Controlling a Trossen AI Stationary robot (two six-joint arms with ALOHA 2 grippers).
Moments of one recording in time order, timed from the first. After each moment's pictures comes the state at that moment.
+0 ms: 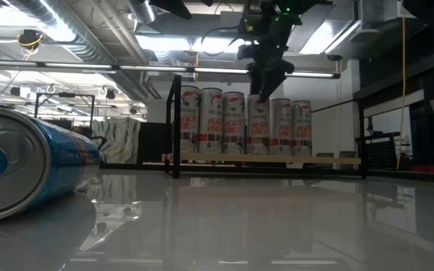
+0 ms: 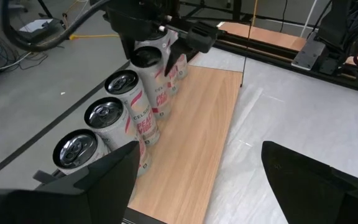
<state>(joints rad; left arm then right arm) -0.15 1.46 1.45 -0.69 -0.74 -0.42 -0.55 1.93 1.94 -1.16 0.02 -0.84</state>
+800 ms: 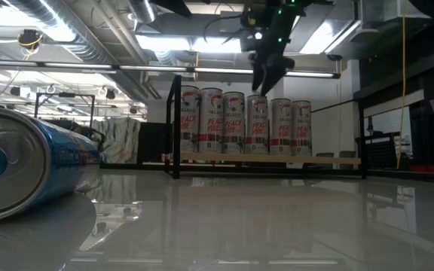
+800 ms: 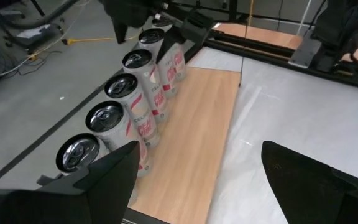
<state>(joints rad) -0.15 1.45 1.45 -0.70 -0.73 -0.38 -0.52 1.88 1.94 -1.14 0.14 -0.84</state>
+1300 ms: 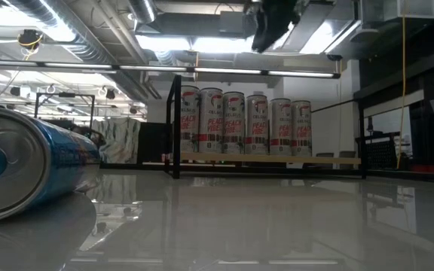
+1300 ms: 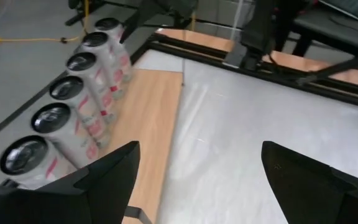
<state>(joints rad) -0.22 1.36 1.46 -0.71 -0.55 -0.38 -0.32 1.71 1.94 -1.14 0.23 -0.62</state>
